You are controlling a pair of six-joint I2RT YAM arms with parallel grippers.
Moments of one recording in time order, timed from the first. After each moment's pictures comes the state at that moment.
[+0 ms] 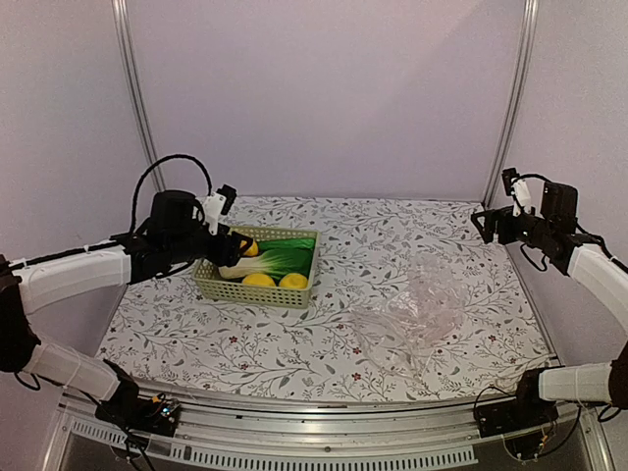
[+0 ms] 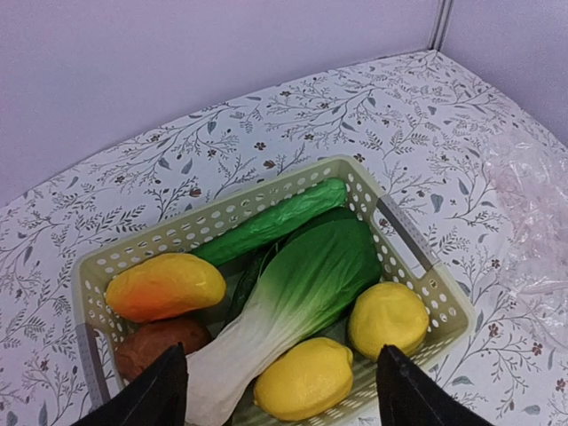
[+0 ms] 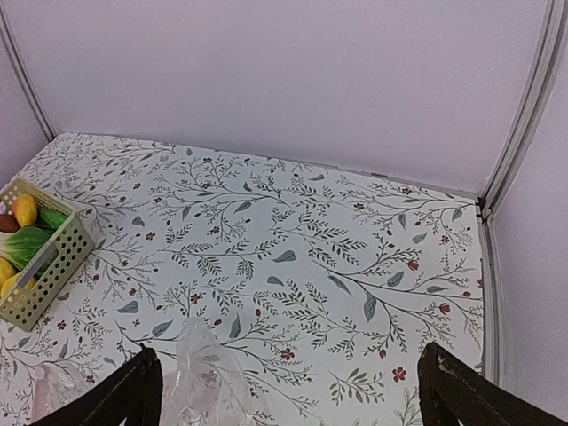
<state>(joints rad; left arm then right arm) -0.53 1.29 0.82 -0.01 0.02 0.02 -0.05 1.11 0.81 -0.10 -0.36 -0.10</state>
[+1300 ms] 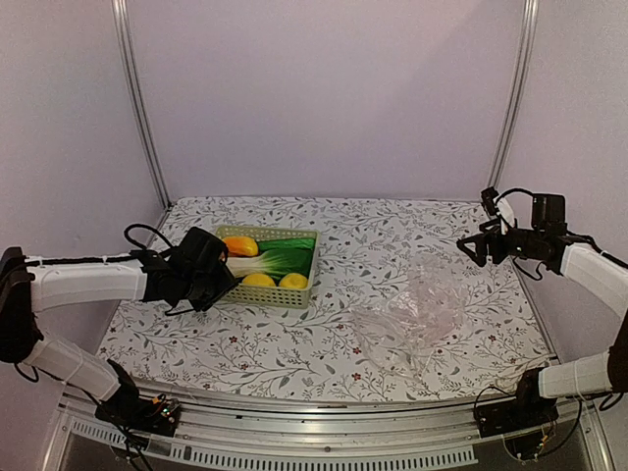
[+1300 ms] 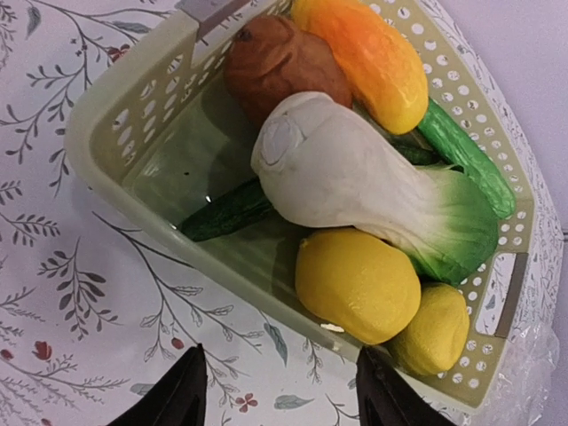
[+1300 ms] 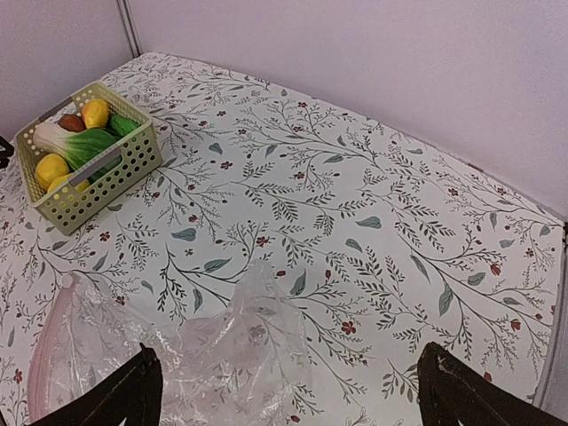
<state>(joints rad) -0.68 1.34 0.75 -0.33 -0.34 -1.21 -0.05 1.19 0.78 -0.17 -0.62 -0.35</state>
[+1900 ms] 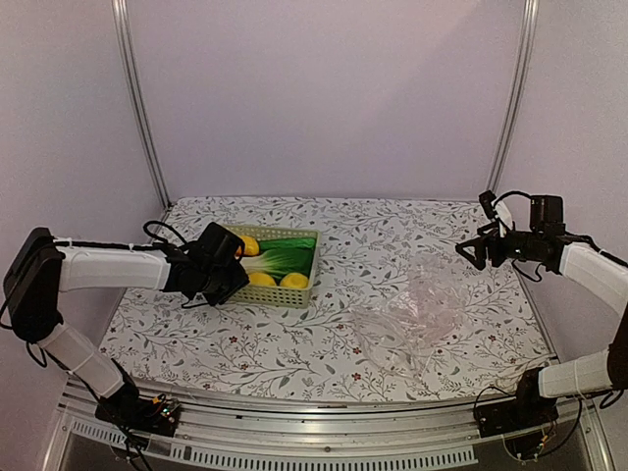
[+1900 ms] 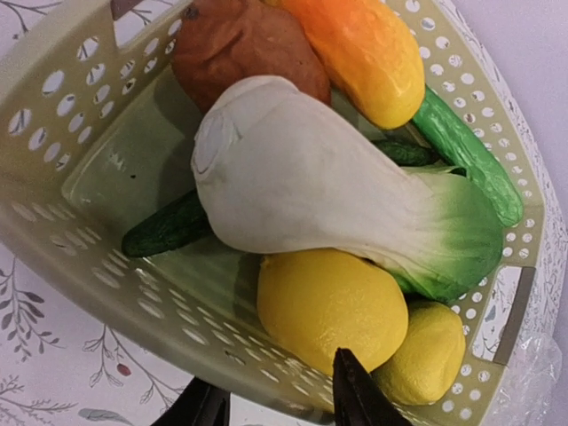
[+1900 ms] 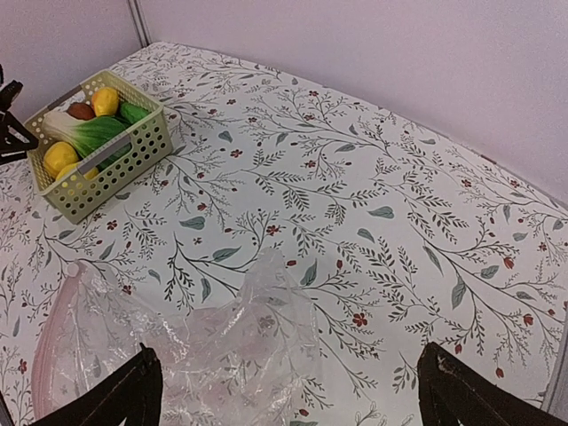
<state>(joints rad) -0.67 1.52 0.84 -0.27 -0.32 -1.22 -0.05 1.20 0.78 -0.20 -0.64 -0.37</state>
